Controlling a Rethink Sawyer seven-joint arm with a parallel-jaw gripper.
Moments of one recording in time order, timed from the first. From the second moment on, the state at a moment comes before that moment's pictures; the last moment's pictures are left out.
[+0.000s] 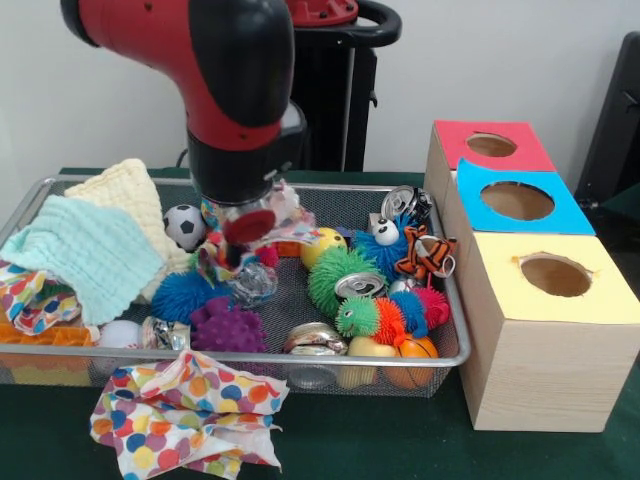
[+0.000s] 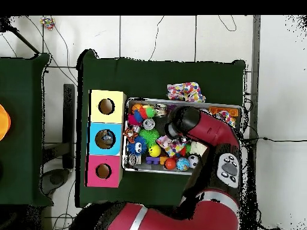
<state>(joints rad) -0.20 -0.37 -0.31 1.40 0.17 0.77 2.37</state>
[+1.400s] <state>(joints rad) -0.38 -0.39 -0.32 1.40 0.00 0.54 2.37</state>
